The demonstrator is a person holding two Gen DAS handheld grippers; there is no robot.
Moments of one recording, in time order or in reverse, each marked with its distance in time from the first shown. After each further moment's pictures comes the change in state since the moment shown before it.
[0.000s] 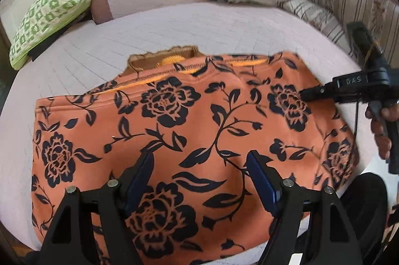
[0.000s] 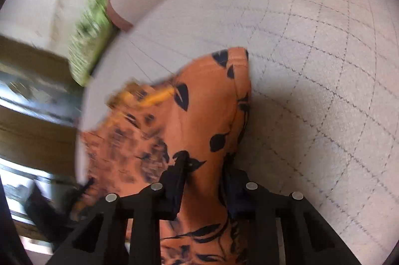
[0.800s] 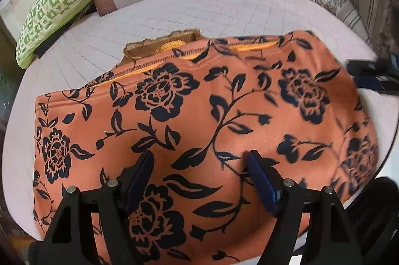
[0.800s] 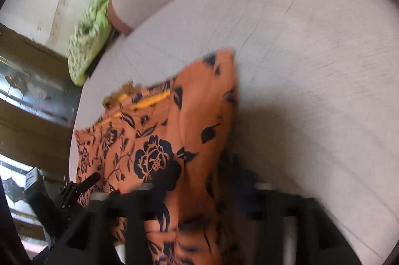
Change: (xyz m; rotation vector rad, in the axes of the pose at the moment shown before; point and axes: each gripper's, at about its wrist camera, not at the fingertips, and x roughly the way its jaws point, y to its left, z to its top) left arm 0.012 -0.013 0.008 -0.005 0.058 0.078; right arm -0.041 -0.012 -0.010 -0.025 -0.129 -0.031
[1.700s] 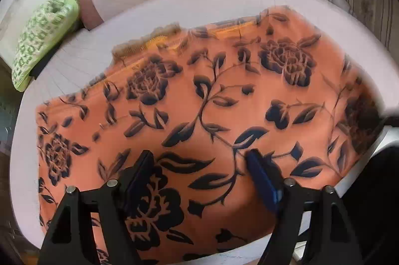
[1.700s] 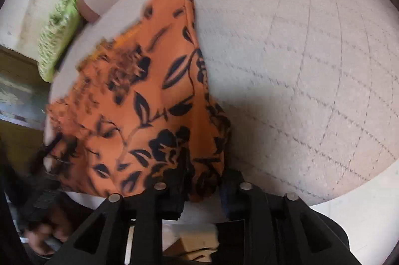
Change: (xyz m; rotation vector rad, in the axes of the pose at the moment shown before) left arm -0.001 -0.007 -0.028 0.136 -0.036 0.013; right arm -0.015 0.010 -0.103 0.110 0.078 -0.177
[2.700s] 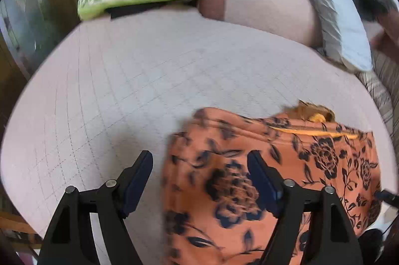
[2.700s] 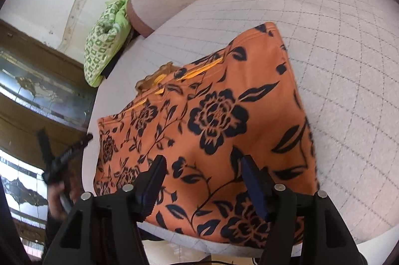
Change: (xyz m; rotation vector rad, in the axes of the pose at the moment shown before) left arm -0.021 0.282 -0.004 -0.519 -0.045 -0.013; right arm -0.001 0.053 0.040 -0.090 -0.096 0.247
